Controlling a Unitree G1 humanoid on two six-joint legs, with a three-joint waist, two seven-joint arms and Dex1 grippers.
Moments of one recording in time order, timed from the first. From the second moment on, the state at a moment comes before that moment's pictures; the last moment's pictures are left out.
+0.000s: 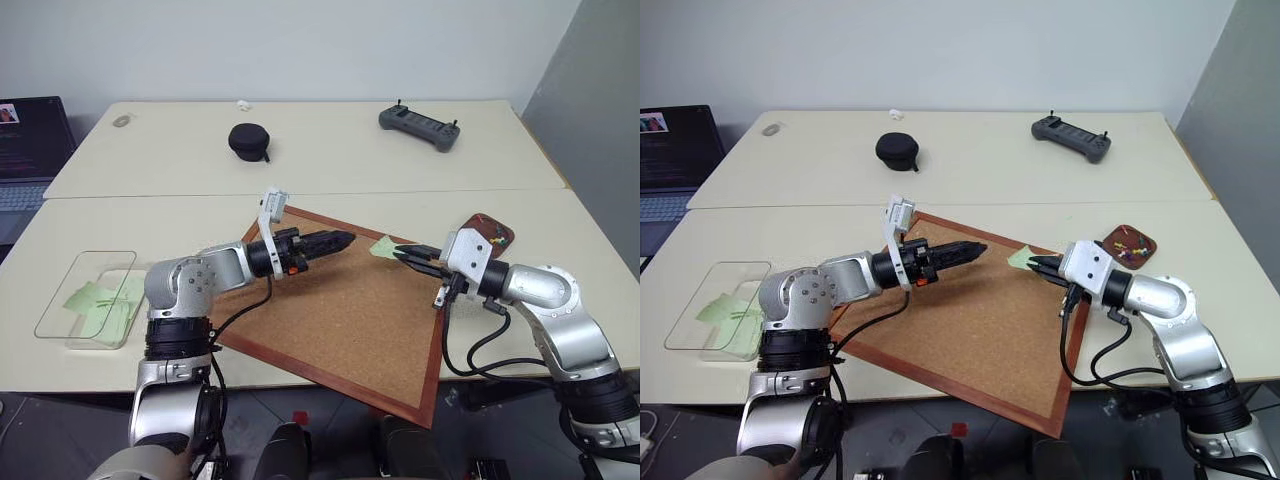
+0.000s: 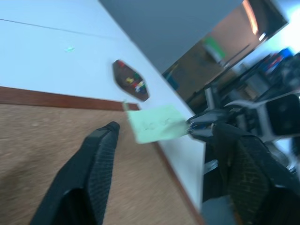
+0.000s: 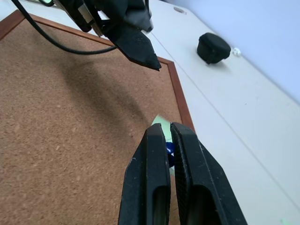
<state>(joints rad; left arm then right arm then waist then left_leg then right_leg) -0.65 0.25 0.29 0.09 -0.83 1.24 -0.71 -0.34 -0.60 0.10 -0.21 0.13 0.05 0.85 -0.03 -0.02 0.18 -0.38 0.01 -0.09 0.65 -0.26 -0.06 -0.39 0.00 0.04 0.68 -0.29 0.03</state>
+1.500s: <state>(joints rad) -0.64 -0.03 0.50 0.16 -1.48 1.36 -0.01 -0.41 -0.56 0.19 -0.19 -0.11 -0.39 0.70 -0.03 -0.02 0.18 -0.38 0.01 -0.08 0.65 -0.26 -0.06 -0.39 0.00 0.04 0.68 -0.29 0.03</state>
